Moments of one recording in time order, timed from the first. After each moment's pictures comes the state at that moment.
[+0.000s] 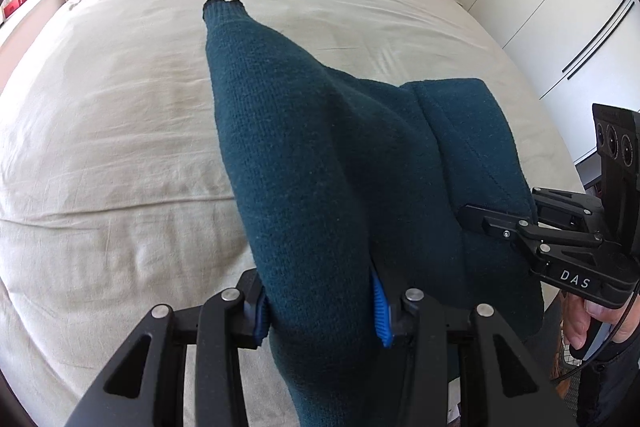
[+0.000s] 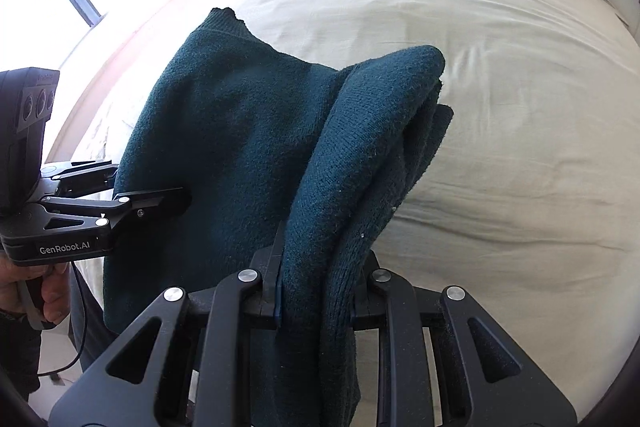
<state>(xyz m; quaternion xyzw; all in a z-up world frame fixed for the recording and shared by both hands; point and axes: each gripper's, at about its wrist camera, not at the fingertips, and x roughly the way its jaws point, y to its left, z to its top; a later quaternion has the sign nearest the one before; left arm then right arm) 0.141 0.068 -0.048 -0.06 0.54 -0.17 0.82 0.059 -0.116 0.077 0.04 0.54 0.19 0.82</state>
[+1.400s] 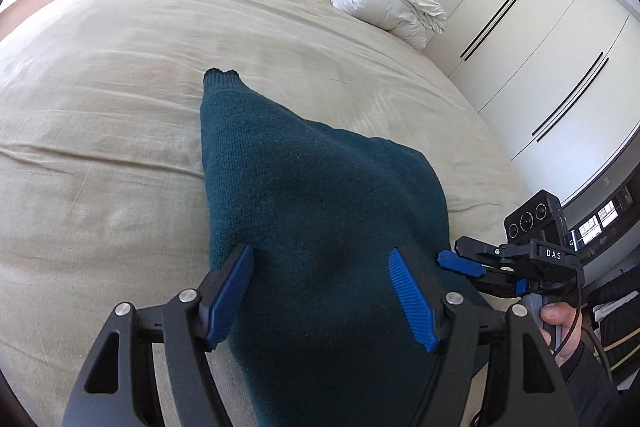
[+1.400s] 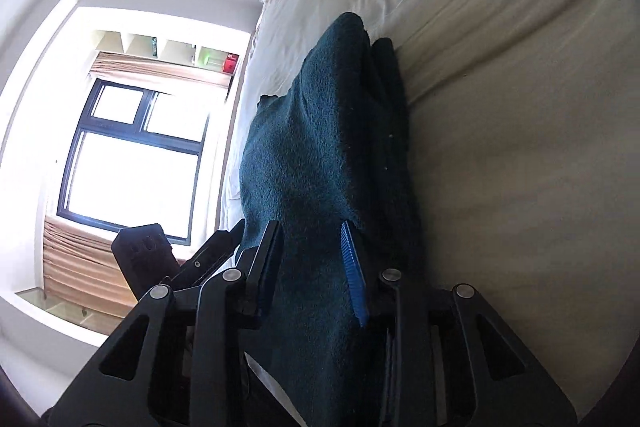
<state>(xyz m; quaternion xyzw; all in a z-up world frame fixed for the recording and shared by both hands) 0.108 0.099 -0.095 -0.17 0.43 -0.20 0.86 0.033 -0.233 -0.040 0.45 0.48 0.29 0.70</state>
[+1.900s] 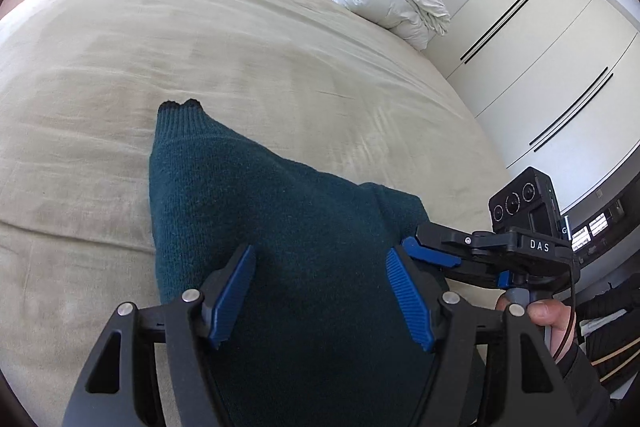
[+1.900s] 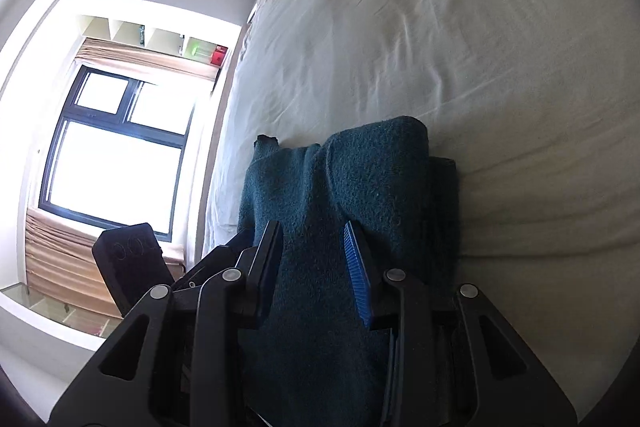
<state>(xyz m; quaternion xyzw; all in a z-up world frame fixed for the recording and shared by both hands) 0.182 0.075 -0.099 -0.19 0.44 -0.21 0.85 0.106 -0.232 -0.015 0.41 0.51 0.28 0.70</state>
